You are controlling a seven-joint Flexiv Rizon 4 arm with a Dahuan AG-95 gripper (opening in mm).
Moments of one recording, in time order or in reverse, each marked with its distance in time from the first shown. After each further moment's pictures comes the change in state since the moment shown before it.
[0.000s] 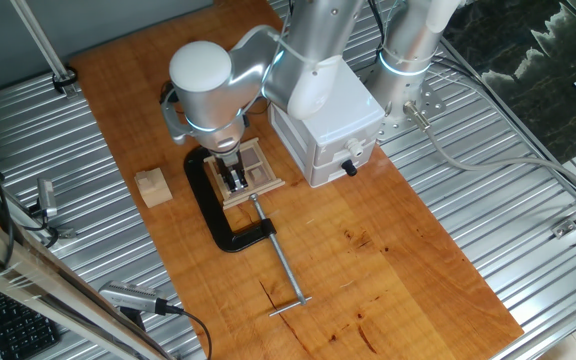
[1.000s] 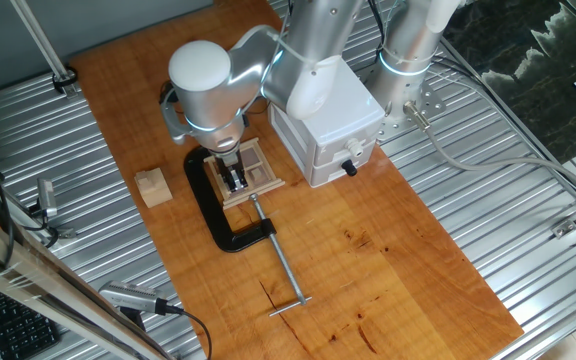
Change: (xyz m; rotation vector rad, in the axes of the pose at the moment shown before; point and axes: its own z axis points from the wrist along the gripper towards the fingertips) arm 0.000 0.000 0.000 -0.006 0.002 -0.008
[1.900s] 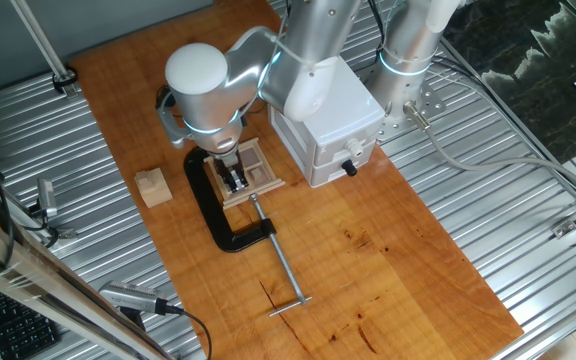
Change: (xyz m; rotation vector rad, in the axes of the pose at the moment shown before) arm 0.000 0.001 0.000 0.009 0.018 -0.076
